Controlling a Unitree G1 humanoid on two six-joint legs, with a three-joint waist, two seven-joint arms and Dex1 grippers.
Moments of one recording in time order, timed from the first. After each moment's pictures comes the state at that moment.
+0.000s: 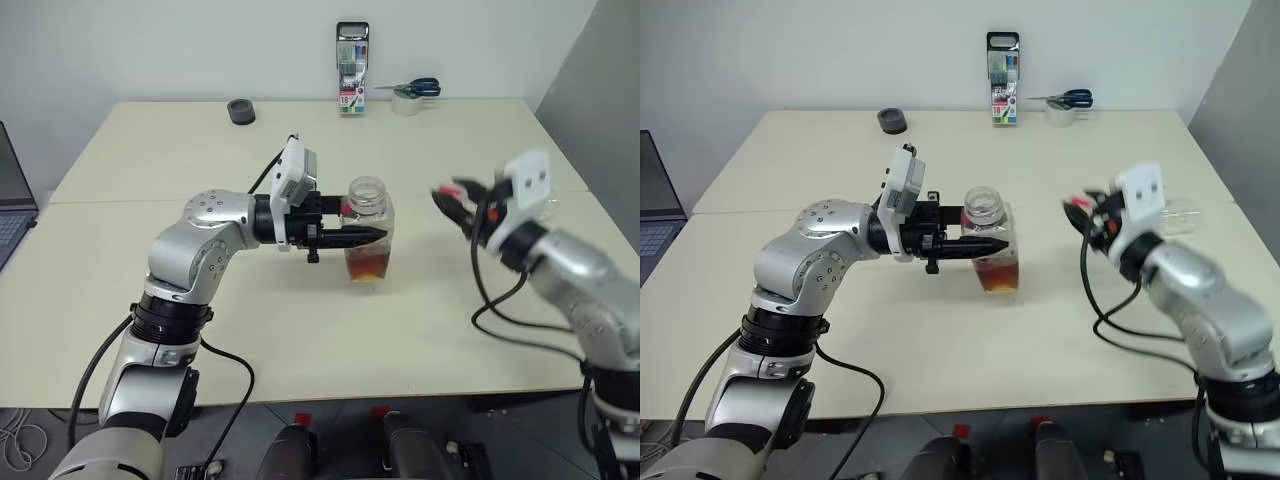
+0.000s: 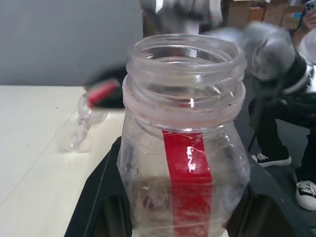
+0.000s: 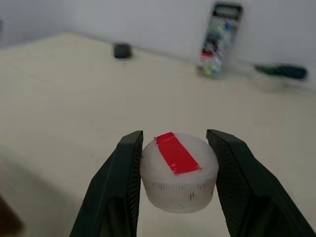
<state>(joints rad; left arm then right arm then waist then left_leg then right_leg) -0.77 0.49 -0.11 -0.07 -0.55 0.56 -1.14 -0.33 -0.63 -0.04 -0.39 0.58 0.66 0.14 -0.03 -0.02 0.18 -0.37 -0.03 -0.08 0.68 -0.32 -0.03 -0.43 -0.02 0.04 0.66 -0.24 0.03</state>
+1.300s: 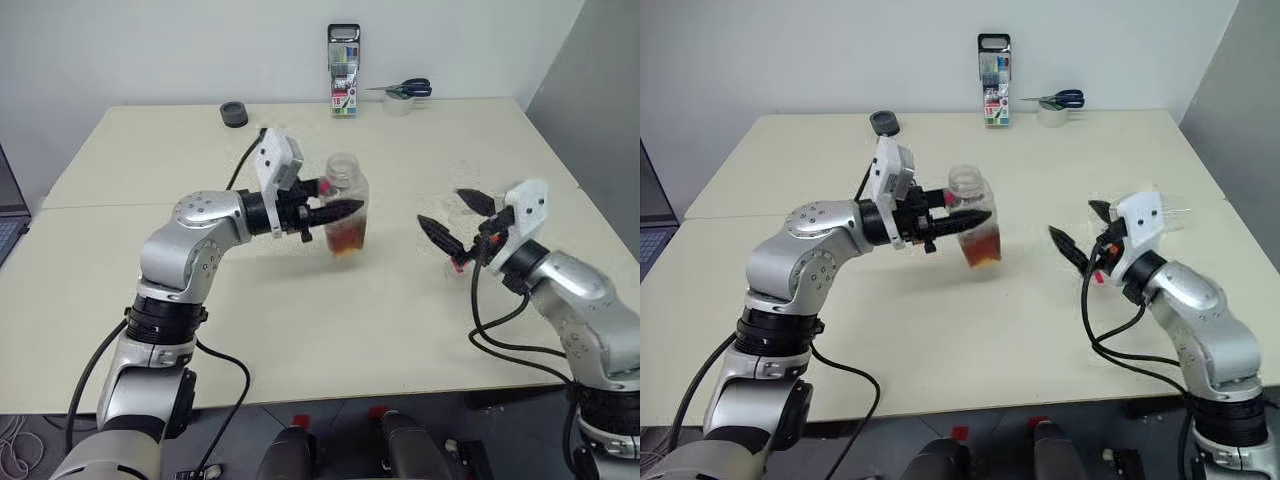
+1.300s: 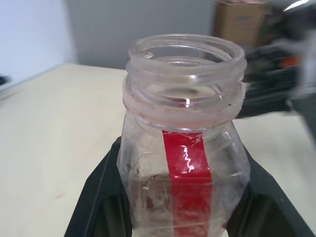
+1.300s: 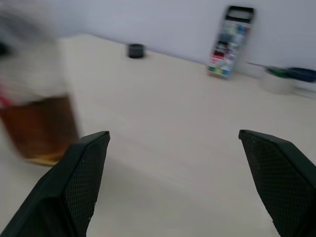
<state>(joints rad) -0.76 0.48 -0.03 0.01 -0.43 0.54 -0.82 -0.37 -0.59 -0.11 -0.51 0.63 0.69 0.53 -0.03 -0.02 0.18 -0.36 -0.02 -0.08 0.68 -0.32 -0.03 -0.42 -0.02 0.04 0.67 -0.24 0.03</state>
